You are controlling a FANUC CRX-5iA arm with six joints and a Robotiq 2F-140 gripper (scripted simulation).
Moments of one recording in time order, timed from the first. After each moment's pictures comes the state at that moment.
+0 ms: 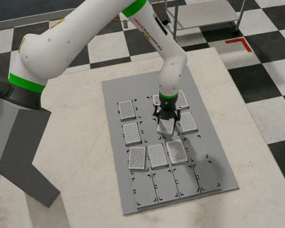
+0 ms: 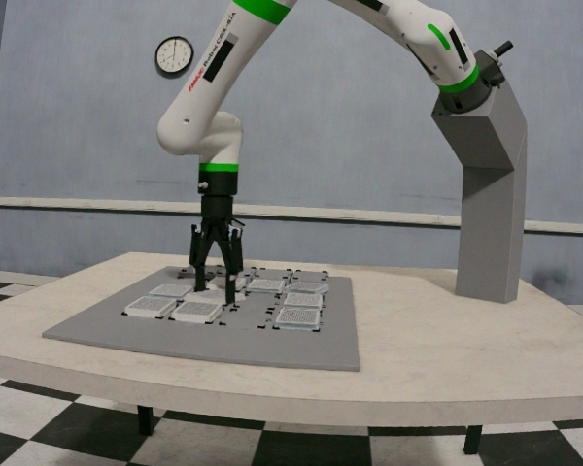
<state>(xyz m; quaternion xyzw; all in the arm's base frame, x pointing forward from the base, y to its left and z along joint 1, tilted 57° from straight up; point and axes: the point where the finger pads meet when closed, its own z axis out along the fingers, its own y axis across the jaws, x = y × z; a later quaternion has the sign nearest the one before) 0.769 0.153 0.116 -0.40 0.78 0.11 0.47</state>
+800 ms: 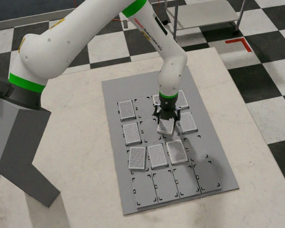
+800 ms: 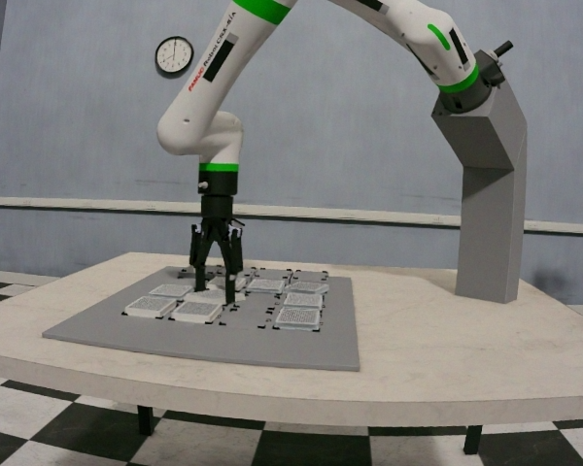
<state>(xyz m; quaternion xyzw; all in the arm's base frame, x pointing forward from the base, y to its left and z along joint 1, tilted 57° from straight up) 0.768 0.153 0.116 -0.40 0.78 0.11 0.47</state>
